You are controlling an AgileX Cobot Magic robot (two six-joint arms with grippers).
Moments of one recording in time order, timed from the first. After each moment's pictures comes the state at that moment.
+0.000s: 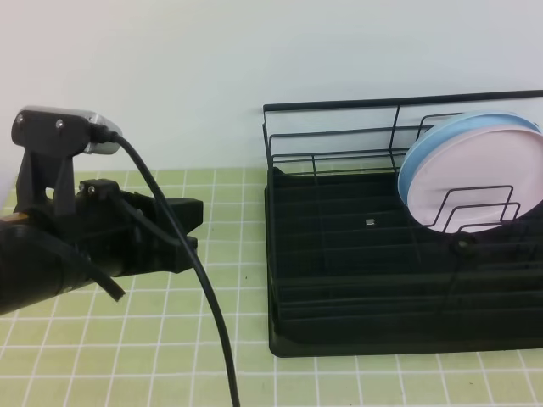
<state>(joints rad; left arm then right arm) -0.38 1.10 -0.79 -1.03 0.35 0.78 0.16 0.24 -0.34 0.53 0.25 -0.49</state>
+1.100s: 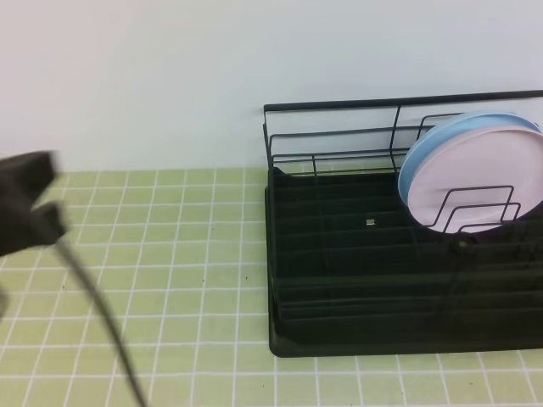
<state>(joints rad) -0.29 0.81 -0.72 -0.37 0.23 0.15 0.16 0.24 -0.34 0.54 0.25 -0.49</state>
